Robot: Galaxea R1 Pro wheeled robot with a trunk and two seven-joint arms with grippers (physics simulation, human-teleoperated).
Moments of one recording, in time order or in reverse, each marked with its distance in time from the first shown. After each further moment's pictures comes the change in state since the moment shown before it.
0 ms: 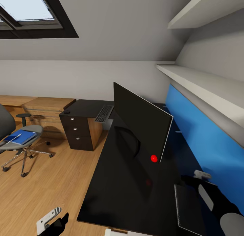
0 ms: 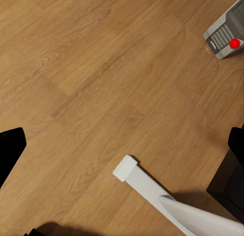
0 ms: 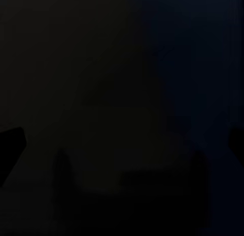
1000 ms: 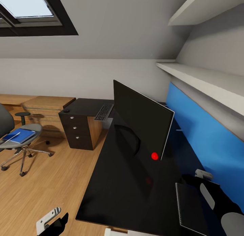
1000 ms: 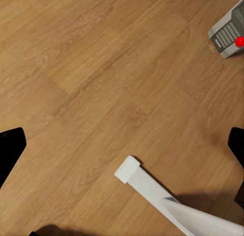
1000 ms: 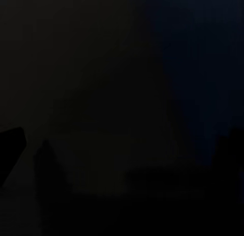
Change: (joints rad) left arm 0.000 -0.002 0.002 0.000 0.000 -0.002 0.006; right arm -0.001 -0.002 -0.038 -0.019 0.009 0.026 0.020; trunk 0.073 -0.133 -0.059
